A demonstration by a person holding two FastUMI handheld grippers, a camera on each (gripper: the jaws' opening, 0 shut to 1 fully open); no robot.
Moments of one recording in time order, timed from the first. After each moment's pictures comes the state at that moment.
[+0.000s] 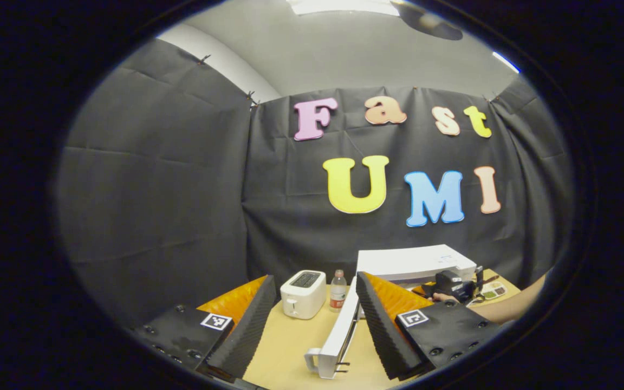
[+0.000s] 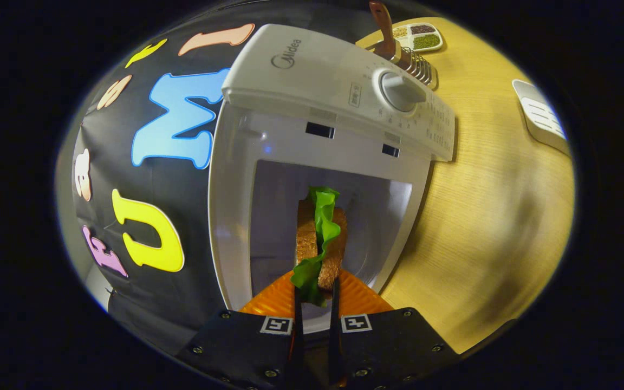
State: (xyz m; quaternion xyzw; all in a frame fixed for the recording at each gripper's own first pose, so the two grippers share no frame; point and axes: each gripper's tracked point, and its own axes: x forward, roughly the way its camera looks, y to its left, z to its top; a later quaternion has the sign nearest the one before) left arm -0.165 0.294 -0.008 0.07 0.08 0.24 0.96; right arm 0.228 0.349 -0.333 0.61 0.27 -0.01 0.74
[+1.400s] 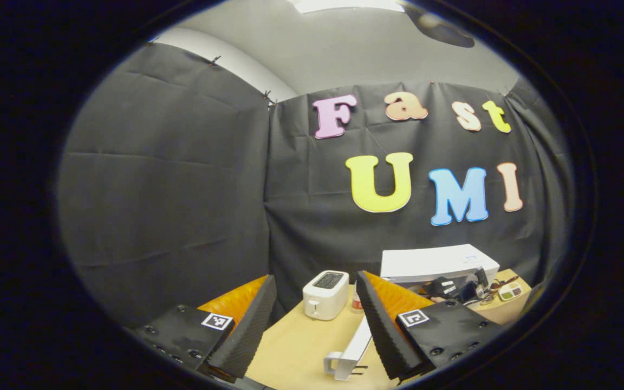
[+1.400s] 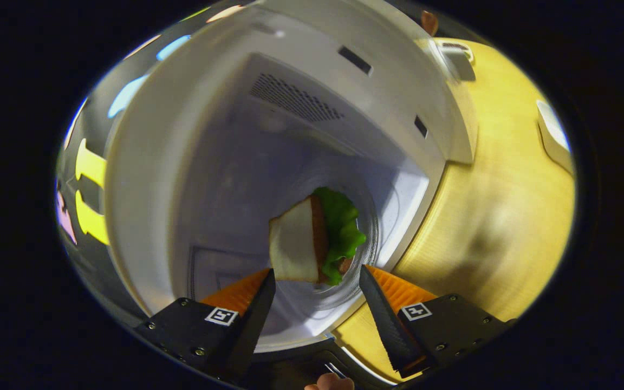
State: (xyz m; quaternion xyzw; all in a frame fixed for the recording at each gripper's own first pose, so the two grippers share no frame) left arm -0.145 0.315 -0.004 0.08 0.08 0.27 0.96; right arm 0.247 0.364 -0.367 0.47 0.32 -0.04 0.82
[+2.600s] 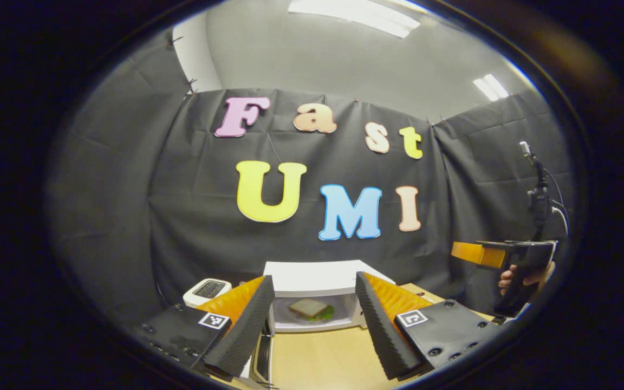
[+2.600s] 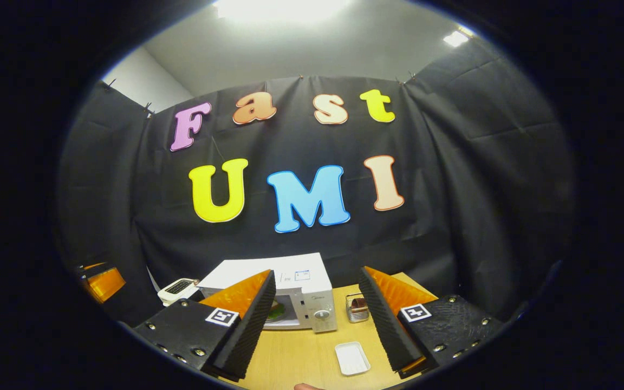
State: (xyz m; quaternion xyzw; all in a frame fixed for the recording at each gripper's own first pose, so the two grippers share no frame) left arm -0.061 0.188 -0.012 0.01 0.05 0.00 1.00; right arm -0.010 0.129 -0.035 0.03 0.01 0.02 1.00
